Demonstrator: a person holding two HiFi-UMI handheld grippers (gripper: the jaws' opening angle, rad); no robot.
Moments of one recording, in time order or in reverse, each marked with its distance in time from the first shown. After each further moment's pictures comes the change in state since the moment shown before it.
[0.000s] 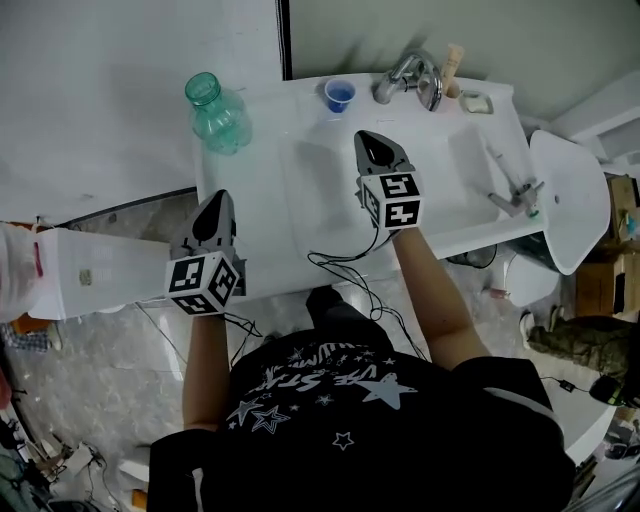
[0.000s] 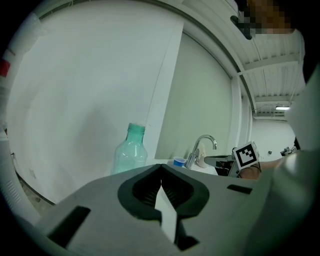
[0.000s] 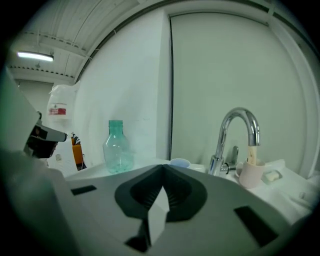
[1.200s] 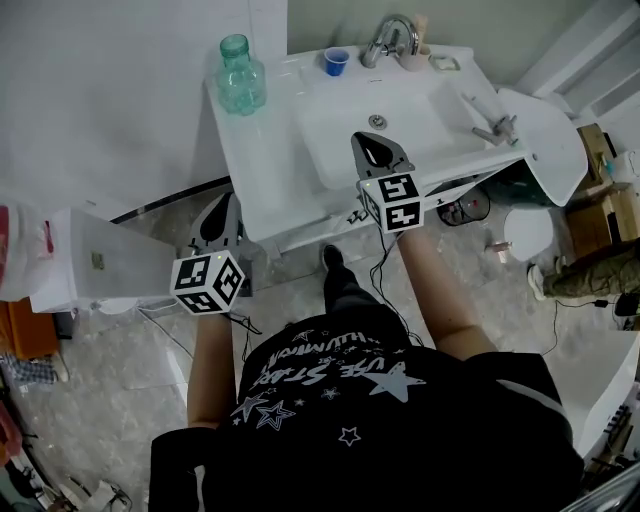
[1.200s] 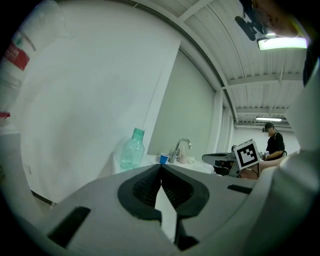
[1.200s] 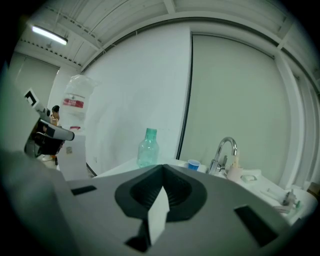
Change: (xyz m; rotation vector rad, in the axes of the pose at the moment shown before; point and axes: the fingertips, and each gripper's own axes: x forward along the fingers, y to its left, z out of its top) left arm -0.165 0.019 -0.031 -0.018 -0.043 -0.183; right arm -0.148 0.152 0.003 -0.121 -0.038 -0.111
